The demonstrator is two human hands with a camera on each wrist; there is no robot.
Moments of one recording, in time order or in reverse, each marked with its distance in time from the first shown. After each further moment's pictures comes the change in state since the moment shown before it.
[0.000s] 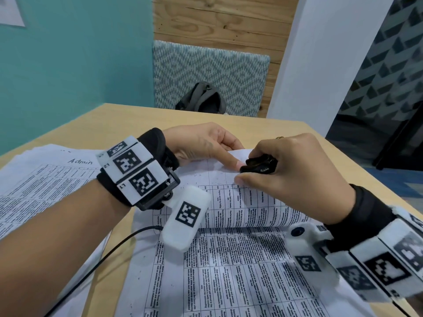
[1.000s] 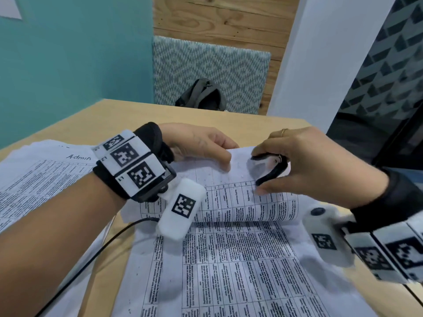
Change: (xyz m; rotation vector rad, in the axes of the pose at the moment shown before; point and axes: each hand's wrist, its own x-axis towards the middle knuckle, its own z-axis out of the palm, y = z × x) left_hand -0.001 0.001 -0.005 0.111 -0.129 -0.105; right_hand 0.005 0.008 -0.026 -0.034 -0.318 -0.118
